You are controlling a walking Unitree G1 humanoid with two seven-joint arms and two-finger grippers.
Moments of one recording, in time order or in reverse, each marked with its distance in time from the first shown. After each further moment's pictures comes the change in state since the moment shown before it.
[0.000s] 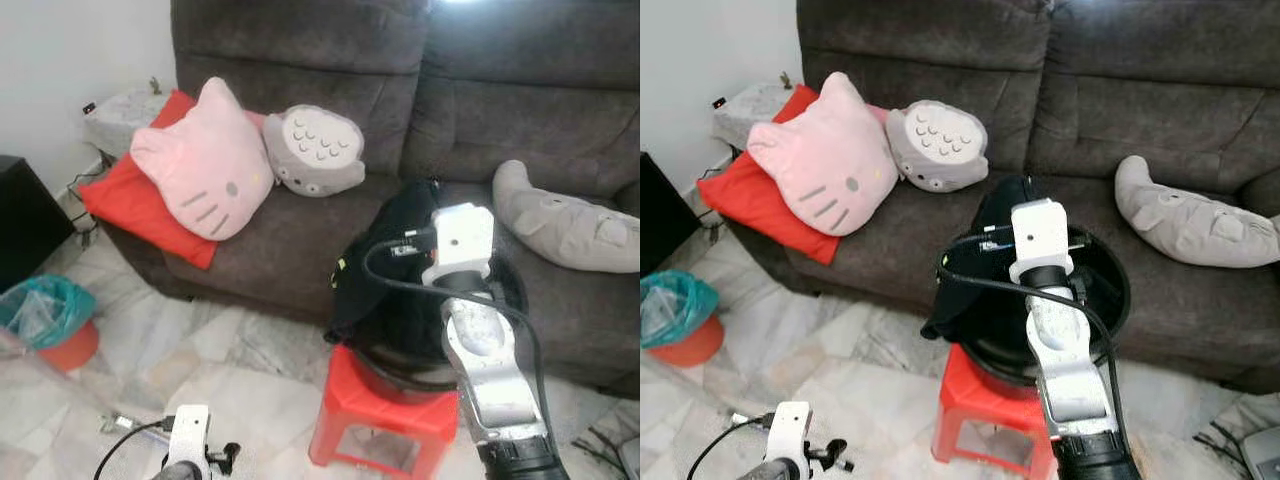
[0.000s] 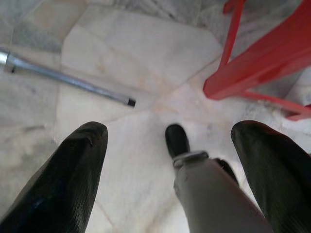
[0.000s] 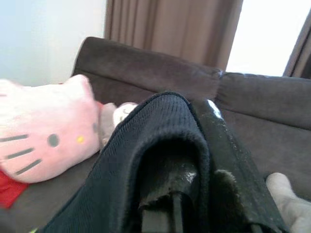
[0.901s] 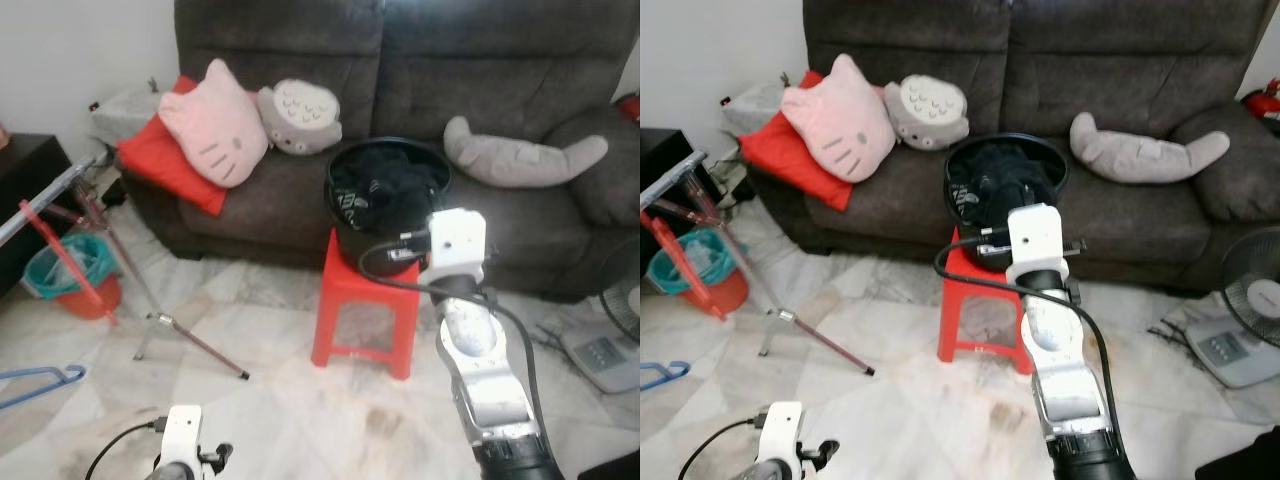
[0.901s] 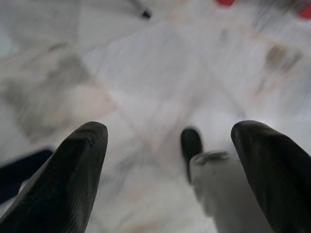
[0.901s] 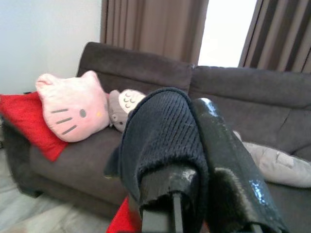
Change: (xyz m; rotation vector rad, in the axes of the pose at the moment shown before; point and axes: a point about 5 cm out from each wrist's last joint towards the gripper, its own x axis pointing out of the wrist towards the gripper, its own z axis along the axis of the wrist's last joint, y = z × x) left arm -0.001 0.008 -0.001 0.003 0.005 0.014; right arm 0.003 -0.003 -0.004 -0.018 0.024 -0.024
